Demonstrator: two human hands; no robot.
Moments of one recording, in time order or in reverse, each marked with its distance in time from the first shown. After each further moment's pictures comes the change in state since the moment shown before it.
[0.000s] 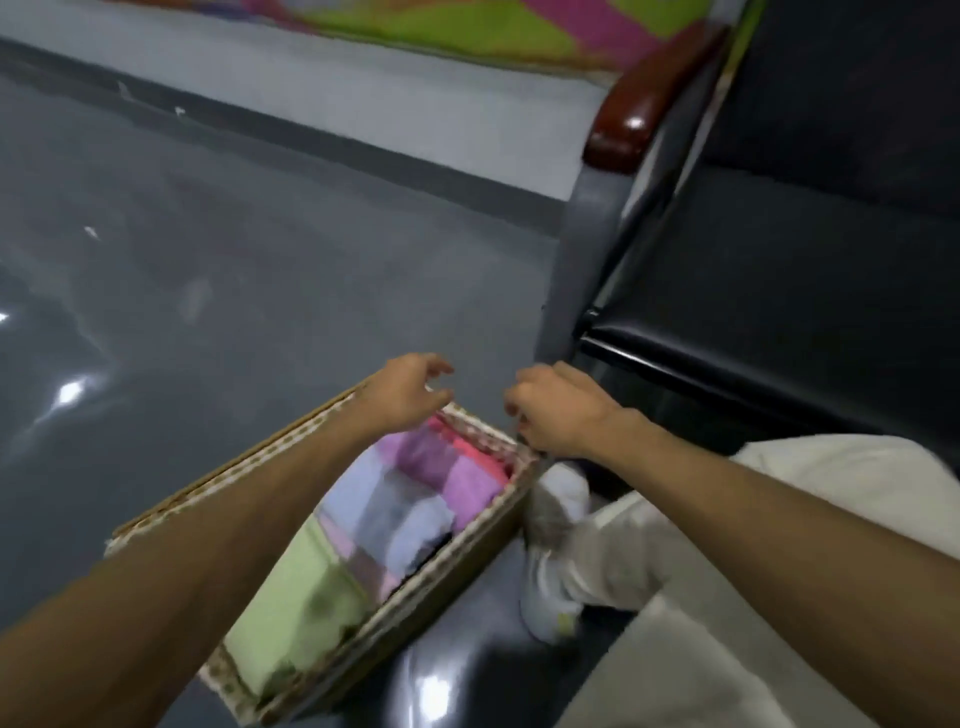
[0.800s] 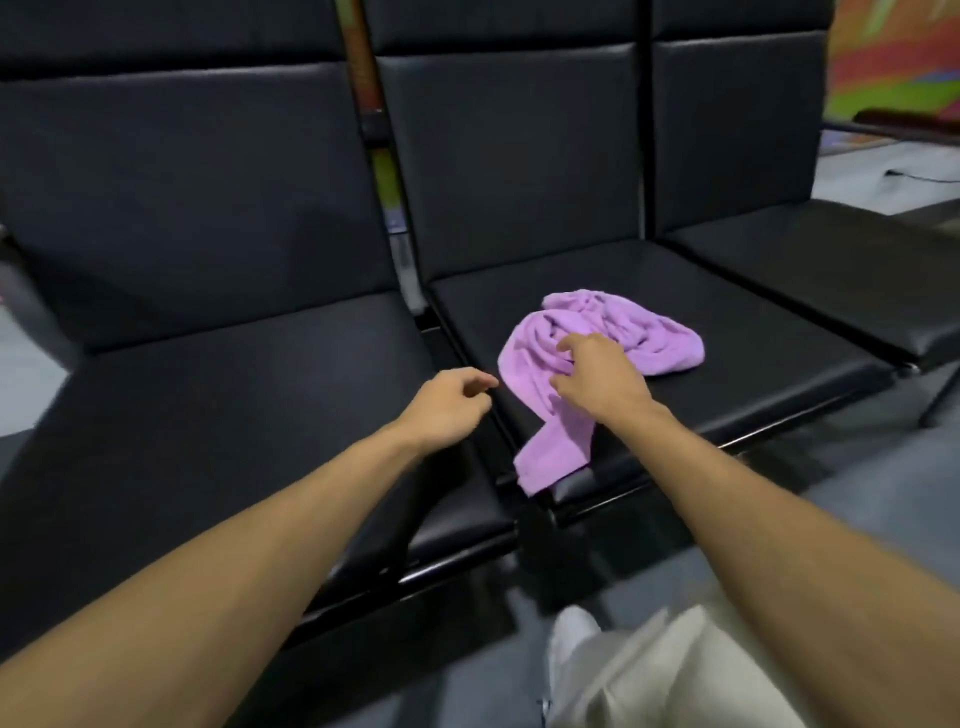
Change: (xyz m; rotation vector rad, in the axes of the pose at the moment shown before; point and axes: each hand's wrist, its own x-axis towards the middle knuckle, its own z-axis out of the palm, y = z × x) left_hand 0.070 0.568 0.243 -0.186 -0.498 0.723; right_hand -0.432 0.376 -0.010 0.369 0.475 1.397
